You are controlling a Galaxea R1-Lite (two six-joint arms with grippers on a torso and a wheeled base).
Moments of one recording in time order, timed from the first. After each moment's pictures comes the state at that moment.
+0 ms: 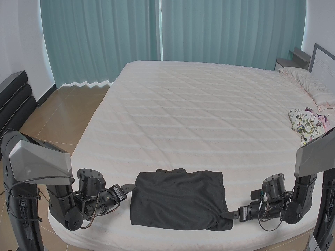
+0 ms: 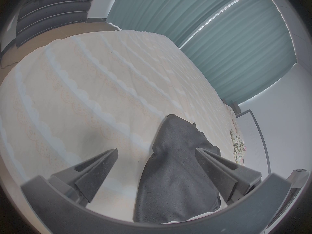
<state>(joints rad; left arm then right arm) -0.37 2.26 -0.34 -1.30 -0.02 -0.85 0.33 2.25 -0.20 -1.19 0.29 0.29</state>
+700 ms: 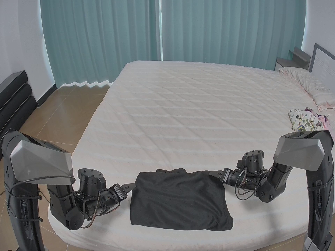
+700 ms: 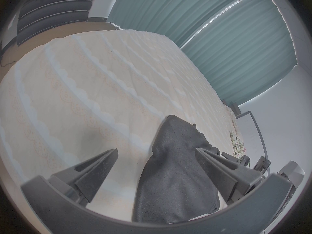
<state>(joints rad) -0.37 2.27 -0.35 -1.30 -0.02 -0.87 0.32 2.44 -0.76 -1.11 0.17 0.63</state>
